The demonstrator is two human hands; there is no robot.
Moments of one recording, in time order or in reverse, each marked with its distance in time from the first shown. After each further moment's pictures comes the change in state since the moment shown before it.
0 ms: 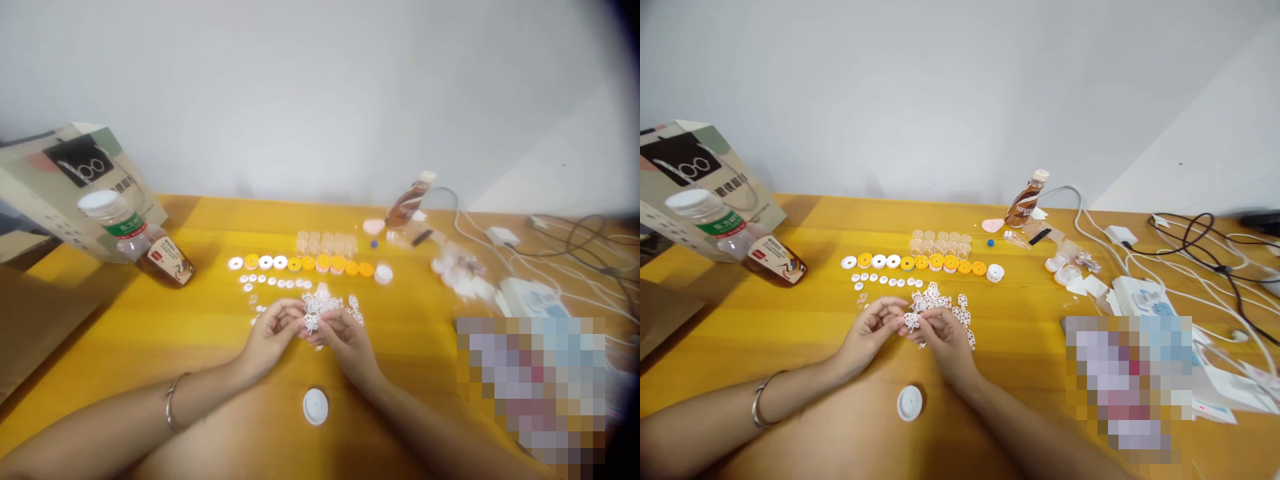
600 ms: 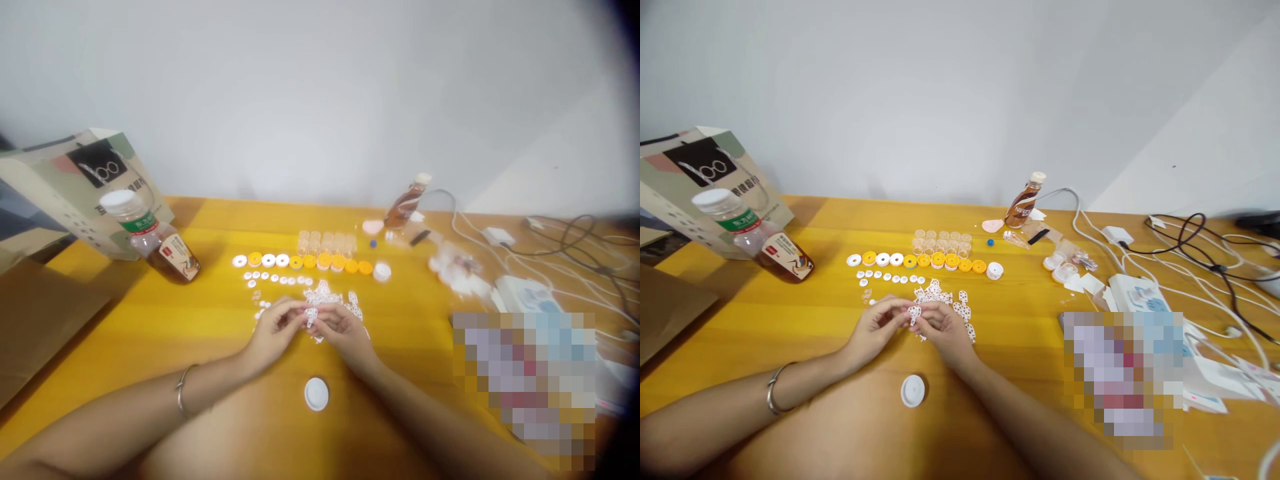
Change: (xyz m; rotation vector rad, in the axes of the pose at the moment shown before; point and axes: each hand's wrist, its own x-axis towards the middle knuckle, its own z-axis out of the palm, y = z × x) left_hand -0.001 -0.001 -0.003 0.438 0.019 0.147; right_hand 0.004 0.002 -0.002 -0.041 -0.076 0.012
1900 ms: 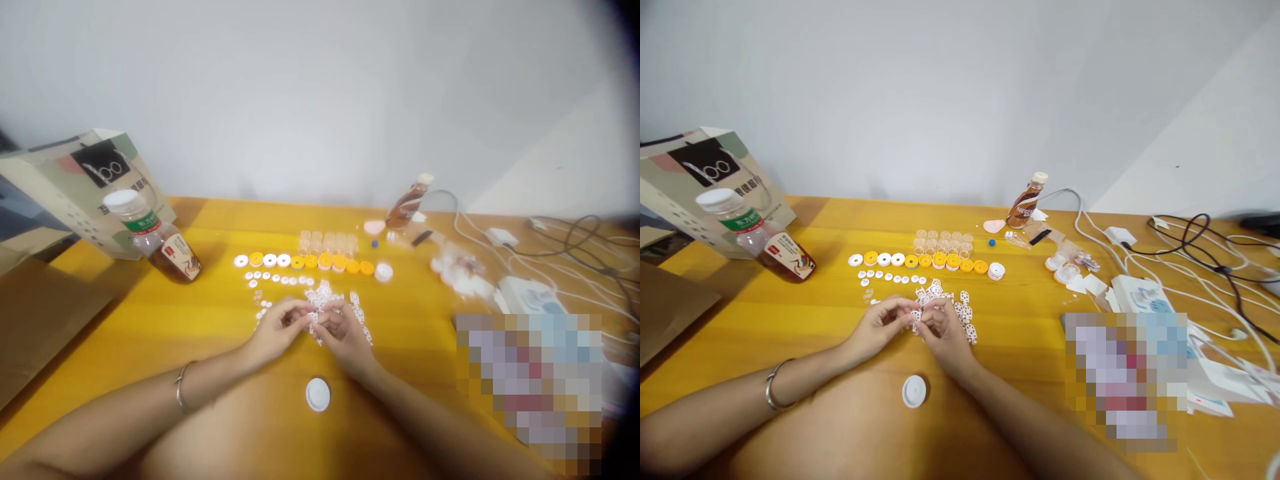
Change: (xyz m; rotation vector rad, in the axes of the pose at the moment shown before) left_hand 0.005 0.003 0.000 -0.132 -0.098 -0.092; right_hand -0.004 0.006 0.004 -0.085 -0.014 -0.153
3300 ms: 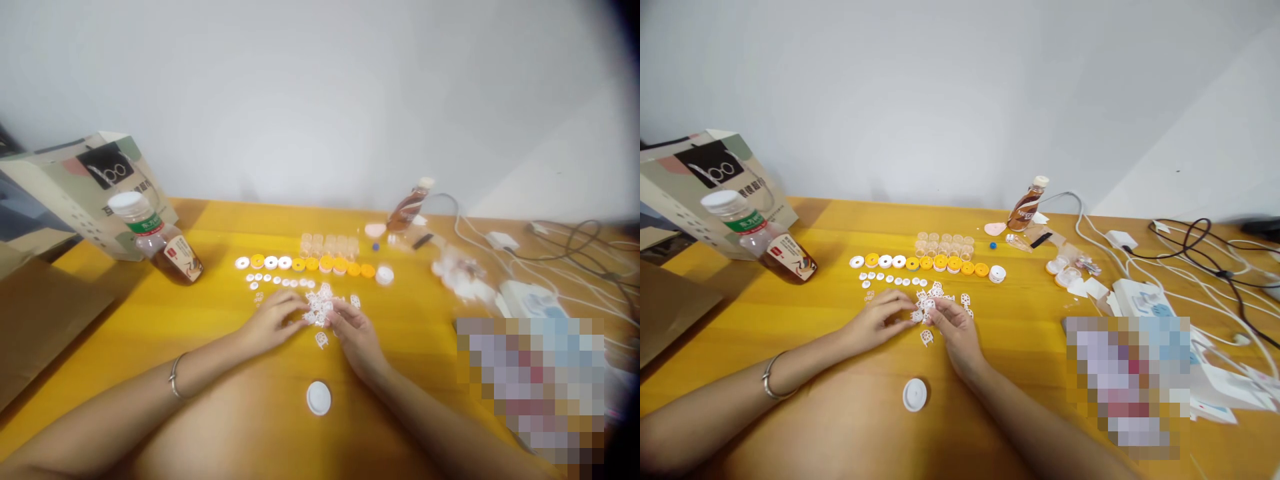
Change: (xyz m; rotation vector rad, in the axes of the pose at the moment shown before) left_hand 0.013 0.003 -0.029 0.565 -0.151 0.367; right_hand 0.008 -0.001 -0.010 0.311 0.190 0.100
